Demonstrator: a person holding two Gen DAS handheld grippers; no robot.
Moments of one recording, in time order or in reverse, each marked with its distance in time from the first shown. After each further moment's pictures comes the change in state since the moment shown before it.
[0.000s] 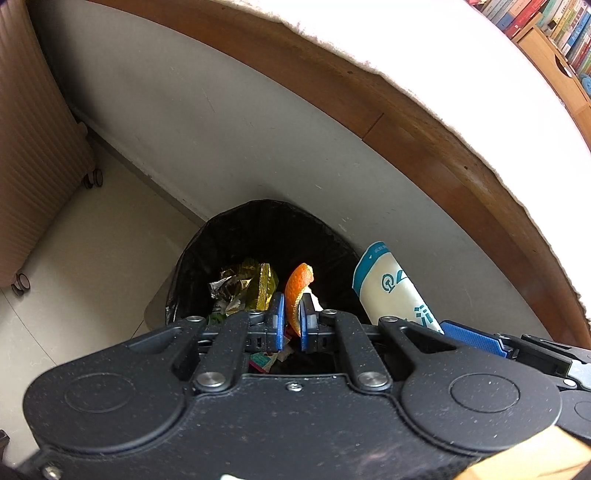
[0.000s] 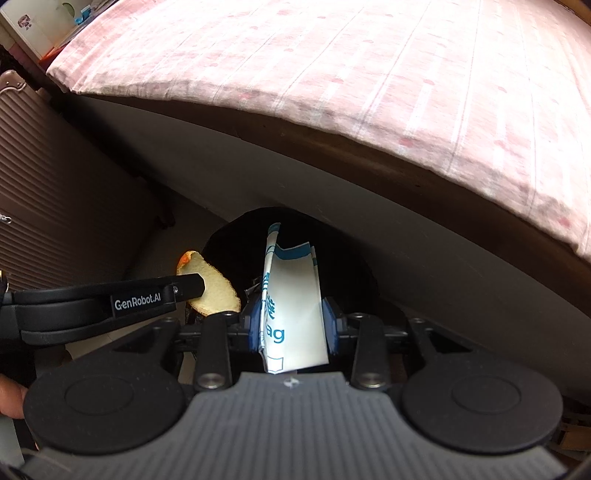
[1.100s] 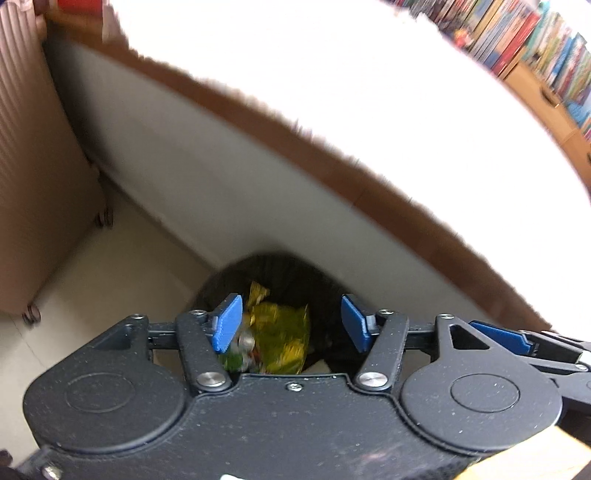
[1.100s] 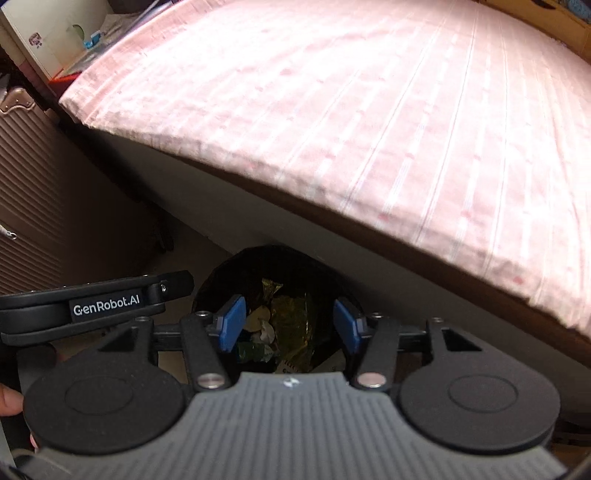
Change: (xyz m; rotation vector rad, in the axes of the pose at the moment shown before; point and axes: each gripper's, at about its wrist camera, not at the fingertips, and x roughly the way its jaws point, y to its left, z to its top) left arm -0.067 -0.007 0.018 0.024 -0.158 0.001; right arm -0.058 0.000 0.013 -0.033 -0.107 -0.019
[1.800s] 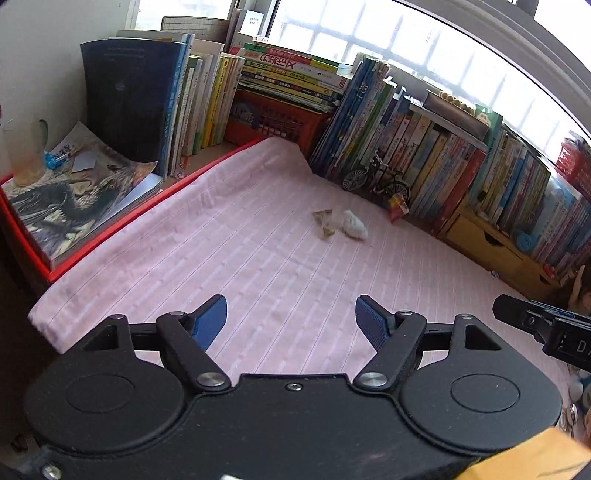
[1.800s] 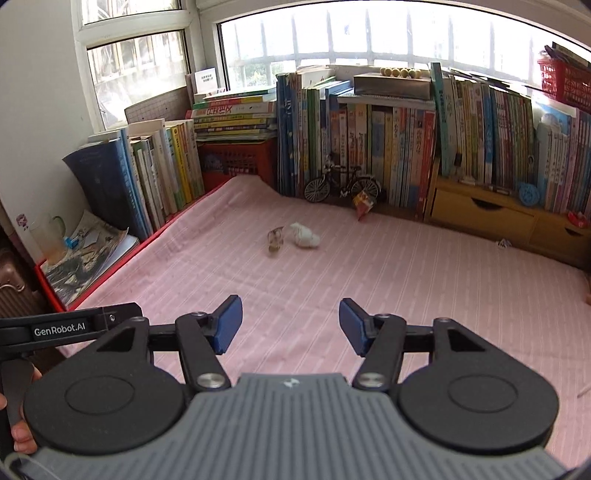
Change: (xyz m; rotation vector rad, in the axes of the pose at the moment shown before) left arm -0.065 -0.096 0.213 0.063 -0.340 -0.092; right arm -0.117 -0.050 0.208 -0.010 -0.471 -0.097
